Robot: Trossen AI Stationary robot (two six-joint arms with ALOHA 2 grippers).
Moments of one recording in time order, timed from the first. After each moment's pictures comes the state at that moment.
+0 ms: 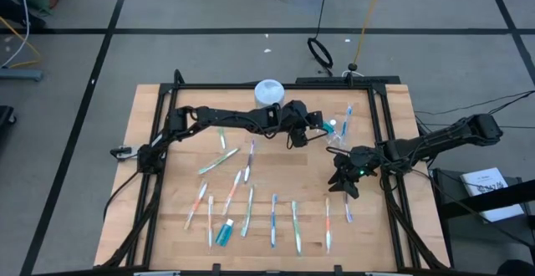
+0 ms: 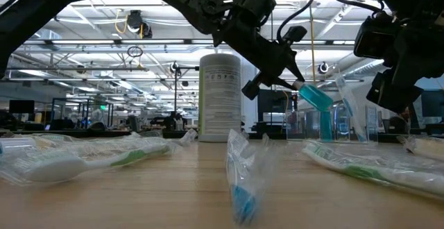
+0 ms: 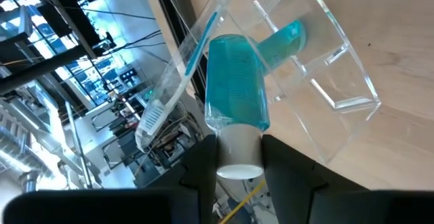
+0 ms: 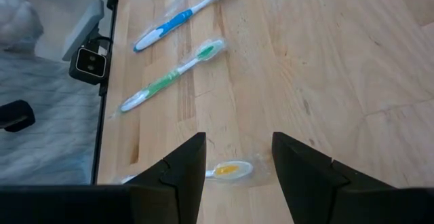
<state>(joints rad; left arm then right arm) 0.18 2.23 1.75 0.00 -0.15 1.97 0.17 0.86 0.27 -0.06 -0.26 0.64</state>
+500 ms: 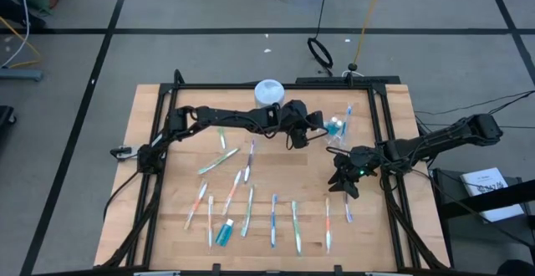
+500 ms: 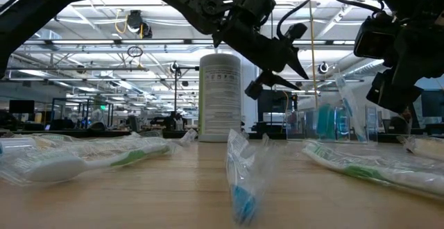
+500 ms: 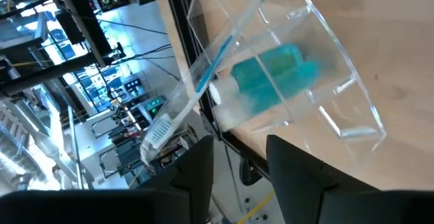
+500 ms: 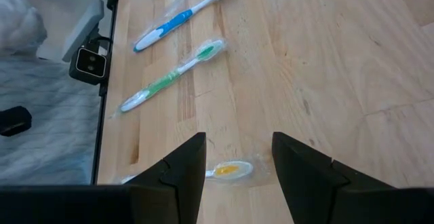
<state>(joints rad) 0.18 2.23 1.75 0.01 -0.06 1.89 0.17 0.86 0.27 -0.06 -0.26 0.64</state>
